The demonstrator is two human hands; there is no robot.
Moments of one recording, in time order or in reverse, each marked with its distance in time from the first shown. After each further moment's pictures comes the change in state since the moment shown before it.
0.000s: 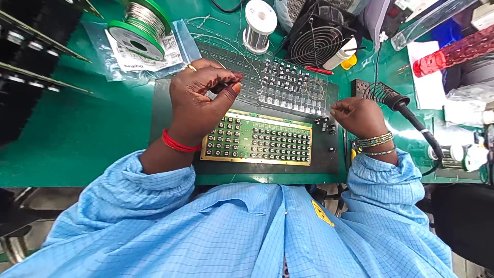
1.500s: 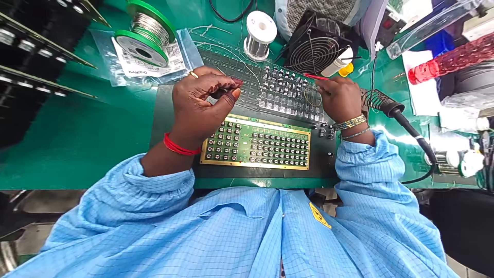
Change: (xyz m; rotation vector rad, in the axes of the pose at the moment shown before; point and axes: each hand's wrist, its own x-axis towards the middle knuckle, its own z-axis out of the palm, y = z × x) left_hand 0.000 0.001 0.000 0.021 0.016 -0.012; right_hand 0.057 -0.029 0.015 -0.101 0.207 -0.153
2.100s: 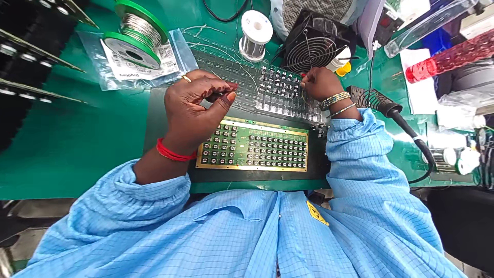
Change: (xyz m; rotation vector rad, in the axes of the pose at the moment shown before) left_hand 0.000 -0.001 0.000 -0.011 -0.005 -0.019; right_hand 0.063 -0.004 0.011 0.140 -0.394 0.257
